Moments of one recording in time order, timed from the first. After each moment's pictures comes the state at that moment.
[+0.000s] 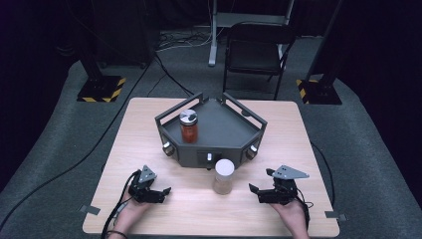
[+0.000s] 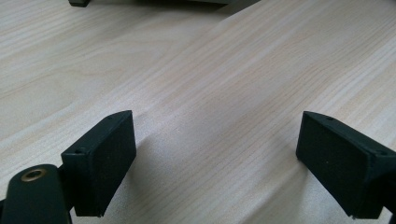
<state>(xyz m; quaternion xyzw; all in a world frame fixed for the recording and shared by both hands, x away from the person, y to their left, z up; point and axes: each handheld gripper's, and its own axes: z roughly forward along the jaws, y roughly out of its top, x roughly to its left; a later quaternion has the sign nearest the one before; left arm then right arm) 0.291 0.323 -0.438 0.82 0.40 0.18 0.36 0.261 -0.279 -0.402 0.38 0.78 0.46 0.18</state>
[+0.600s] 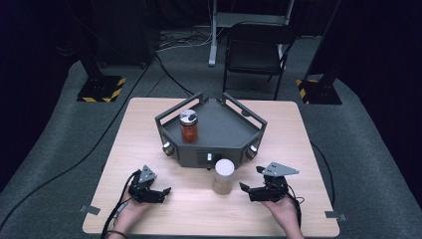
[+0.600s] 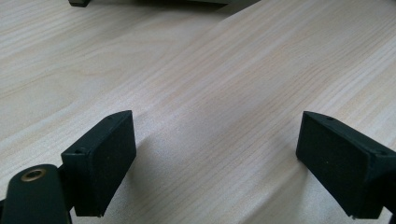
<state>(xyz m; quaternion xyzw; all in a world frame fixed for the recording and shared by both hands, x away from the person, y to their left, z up) 0.291 0.323 -0.438 0.82 0.40 0.18 0.36 0.272 -0.258 -0.395 0.35 0.79 0.47 0.17</state>
